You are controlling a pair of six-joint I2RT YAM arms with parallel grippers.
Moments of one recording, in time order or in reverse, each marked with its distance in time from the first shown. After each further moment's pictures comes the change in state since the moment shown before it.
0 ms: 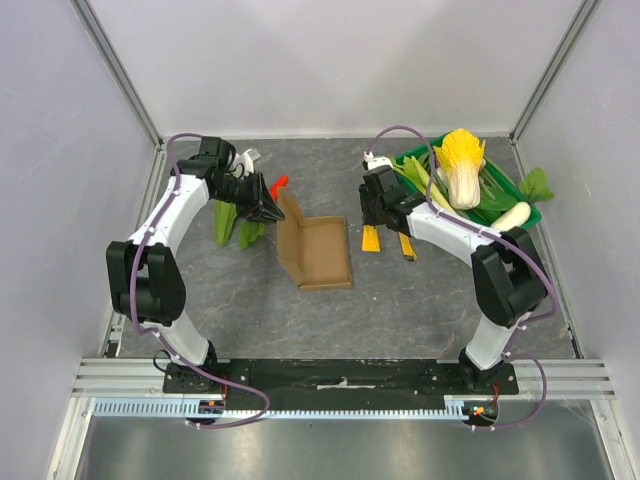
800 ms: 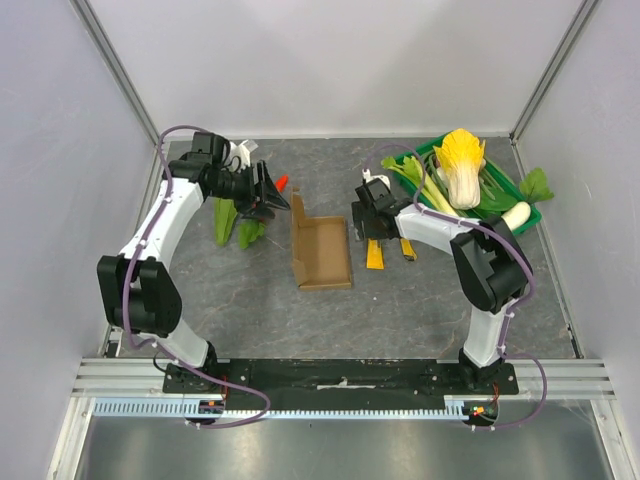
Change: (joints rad) left arm 0.000 -0.071 0.003 0.036 0.023 0.004; right arm 0.003 0.145 -0.008 -0.081 0.058 0.060
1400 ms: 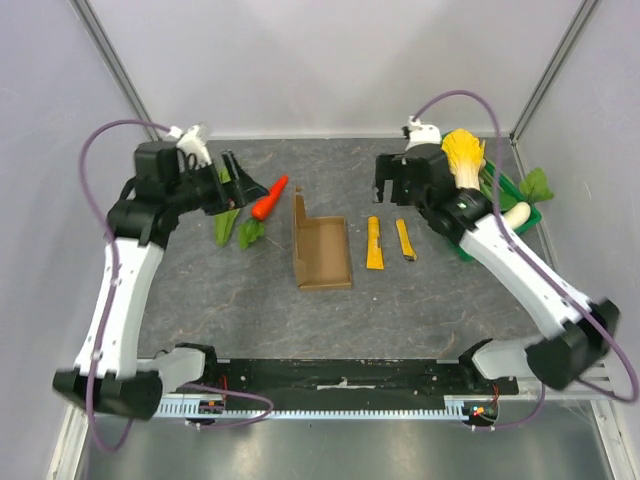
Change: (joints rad) left arm 0.000 -0.397 -0.022 0.050 -0.208 -0.074; right arm 0.002 -0.460 0.123 -0.167 0.029 -0.024
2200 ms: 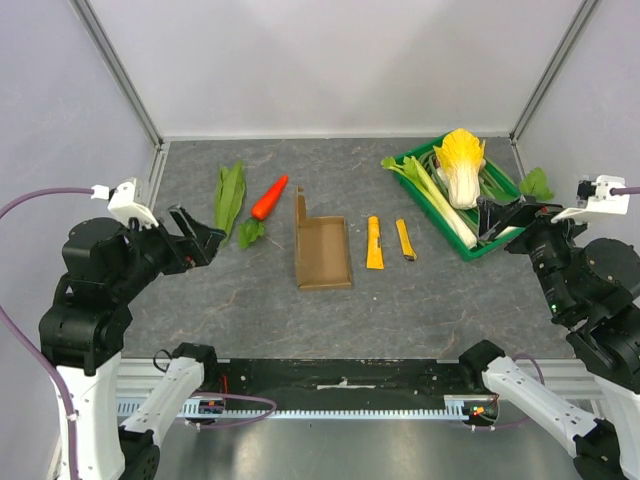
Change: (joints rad) left arm 0.000 -0.477 0.045 -0.310 -0.355 -0.013; right arm 0.000 -0.772 0.033 -0.239 0.183 -0.054
